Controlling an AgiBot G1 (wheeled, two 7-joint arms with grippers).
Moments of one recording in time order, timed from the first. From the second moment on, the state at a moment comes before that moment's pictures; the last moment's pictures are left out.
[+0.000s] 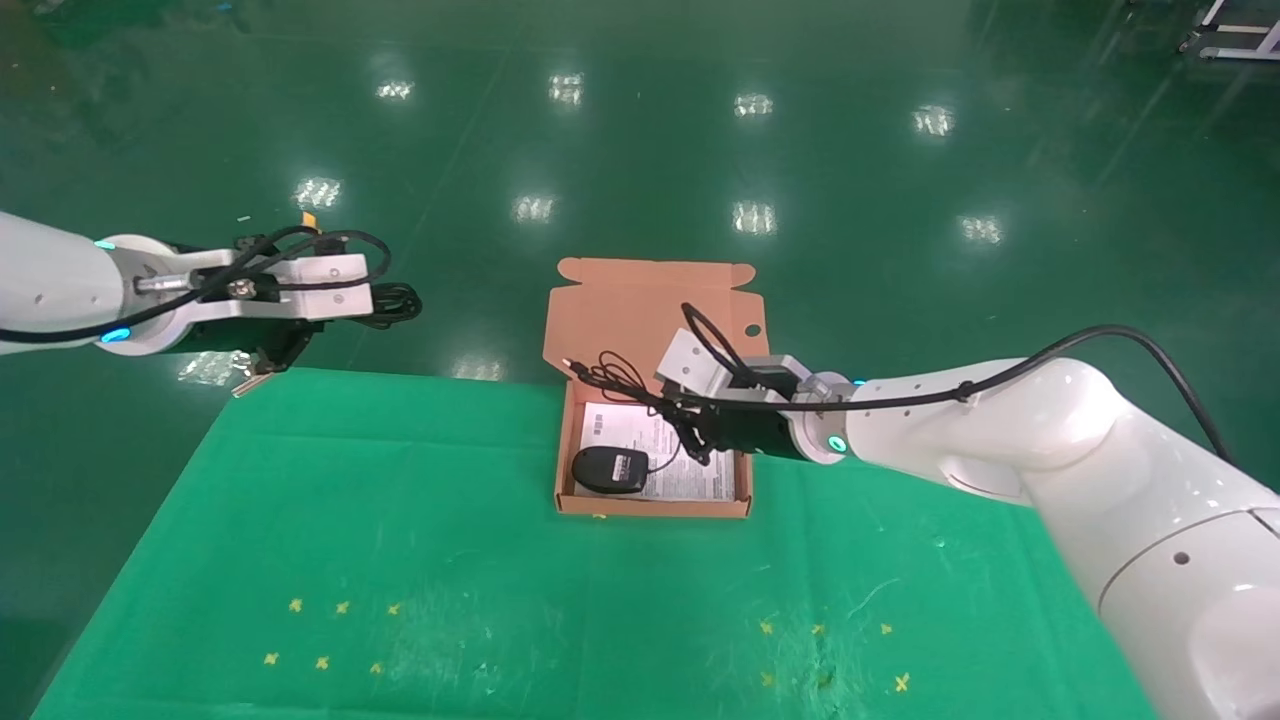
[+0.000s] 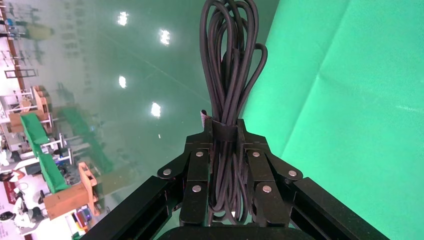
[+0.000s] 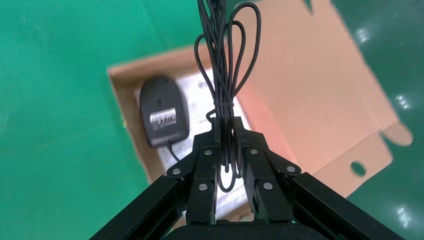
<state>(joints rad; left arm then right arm) -1.70 0.95 0.93 -1.26 2.39 1.16 -0.65 1.57 -1.34 -0.81 0.41 -1.57 -0.73 0.01</state>
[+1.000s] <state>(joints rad) -1.56 1.34 1.02 -0.80 2.15 0.70 -0.27 1.57 -0.96 -0.78 0.75 -1.58 -0.75 0.16</state>
